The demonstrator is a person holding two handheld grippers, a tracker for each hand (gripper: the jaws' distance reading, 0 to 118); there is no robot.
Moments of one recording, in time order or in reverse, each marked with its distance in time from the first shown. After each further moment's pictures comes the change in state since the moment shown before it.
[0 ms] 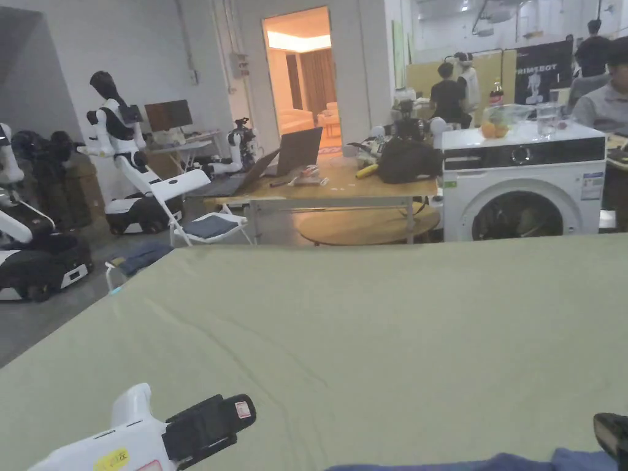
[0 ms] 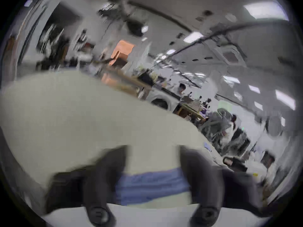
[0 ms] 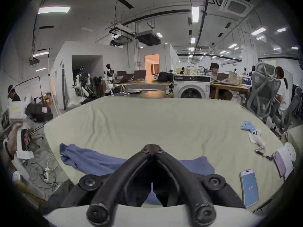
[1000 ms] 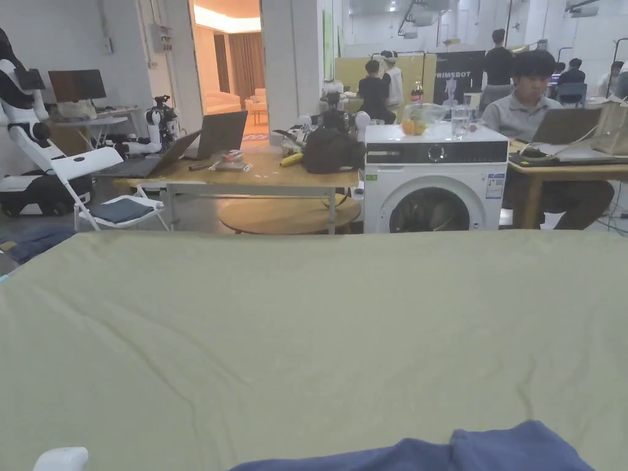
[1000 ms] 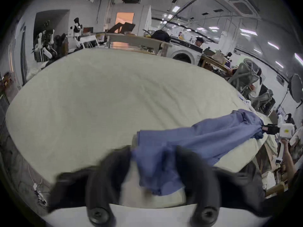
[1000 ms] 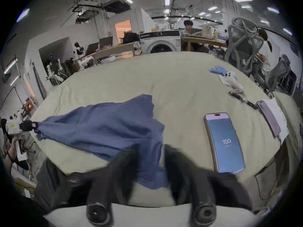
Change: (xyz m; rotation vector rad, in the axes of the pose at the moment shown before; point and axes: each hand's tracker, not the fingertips) left arm -0.003 -0.045 -0.042 -0.137 0.248 -0.432; right arm 0.120 -0.069 0.024 -0.312 -0.251 -0.136
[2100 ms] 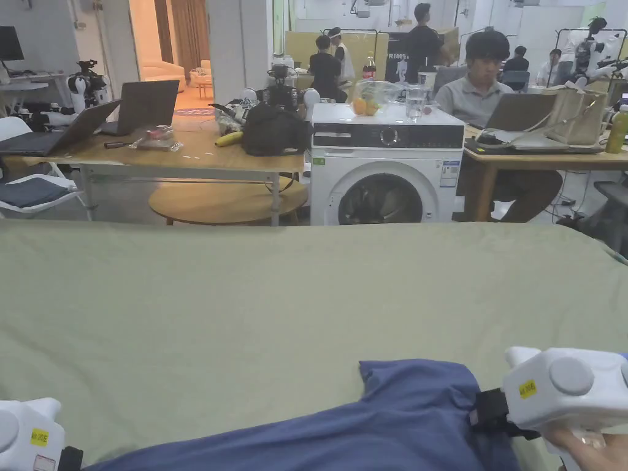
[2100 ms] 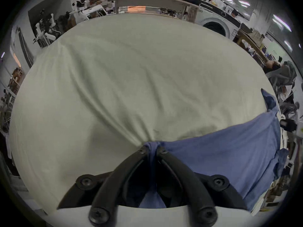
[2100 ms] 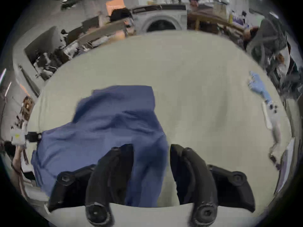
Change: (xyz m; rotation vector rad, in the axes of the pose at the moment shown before) left arm 0.006 0.139 -0.227 -0.451 0.189 0.095; right arm -0.002 0.200 -0.265 -0.321 0.009 -0.063
